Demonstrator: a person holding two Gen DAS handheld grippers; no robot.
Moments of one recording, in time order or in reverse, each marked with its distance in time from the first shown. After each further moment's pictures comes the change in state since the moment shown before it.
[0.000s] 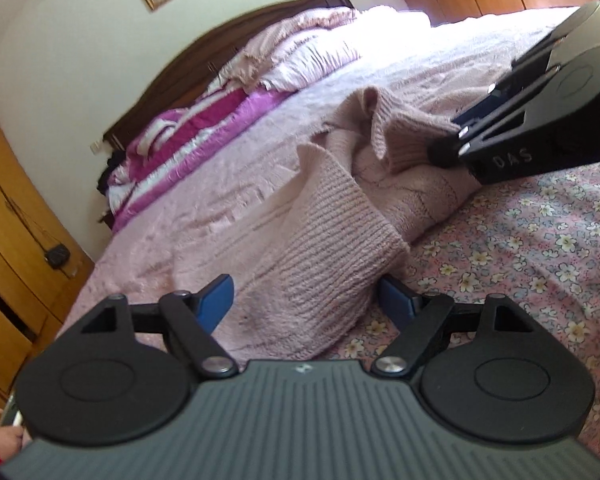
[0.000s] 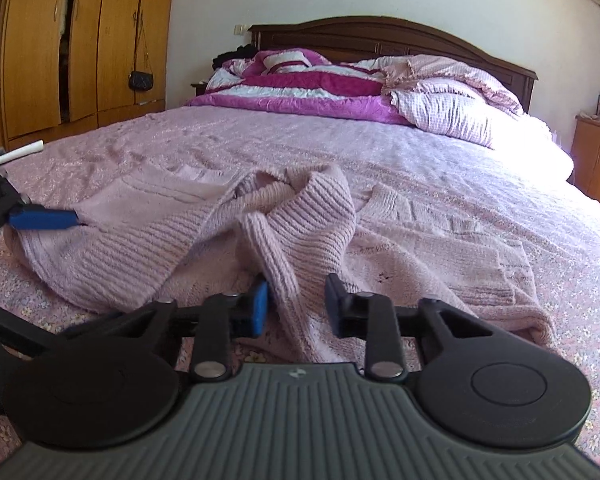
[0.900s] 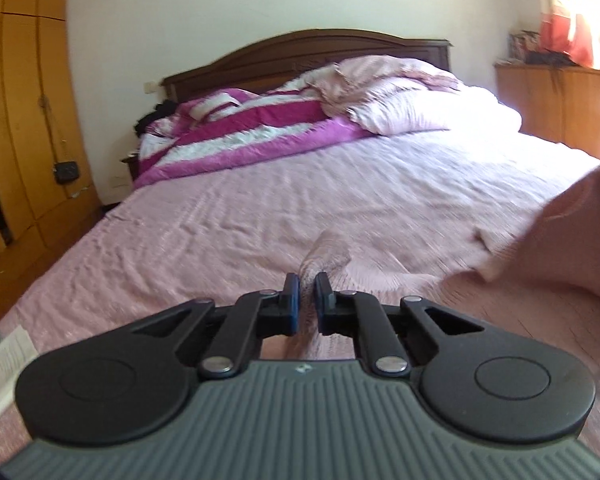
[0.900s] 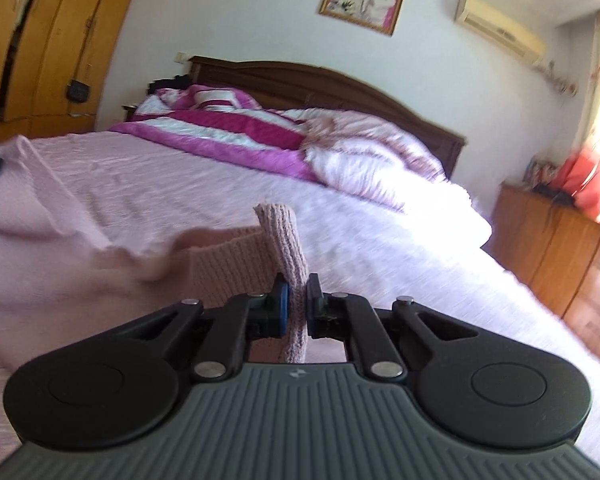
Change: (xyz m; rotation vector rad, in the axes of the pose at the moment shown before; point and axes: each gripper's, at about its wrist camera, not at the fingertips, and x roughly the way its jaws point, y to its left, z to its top) left arm 0.050 0.151 0.058 -0.438 -0.033 0.031; right arm -0.008 -0.074 0.063 -0.134 -0.153 -0.324
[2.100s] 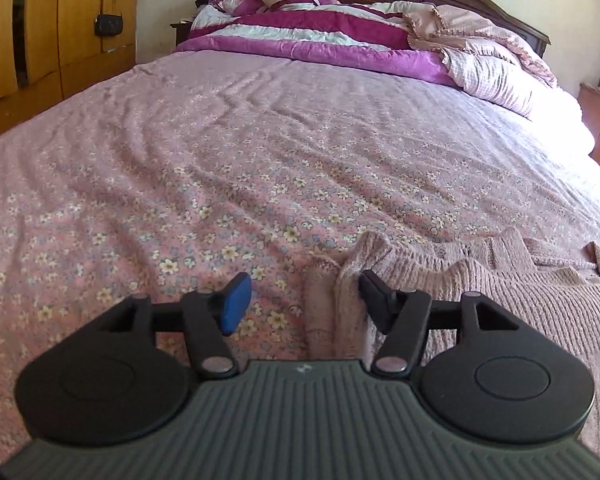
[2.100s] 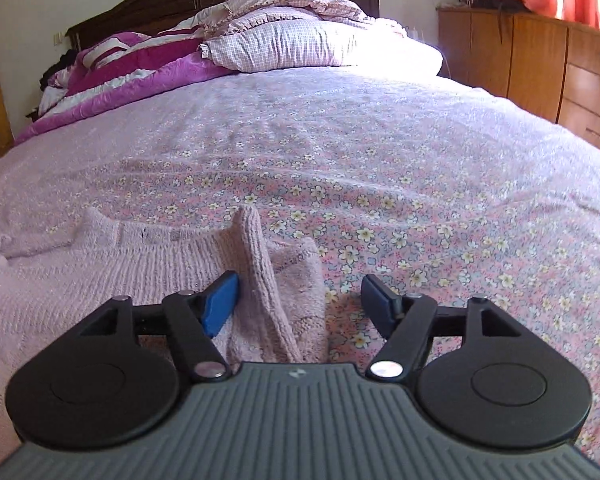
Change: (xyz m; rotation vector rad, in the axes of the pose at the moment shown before) left arm 0.130 0.071 -0.046 -0.336 0.264 0.042; right arm 0.161 -0.092 -0.077 0.457 0.366 -0.048
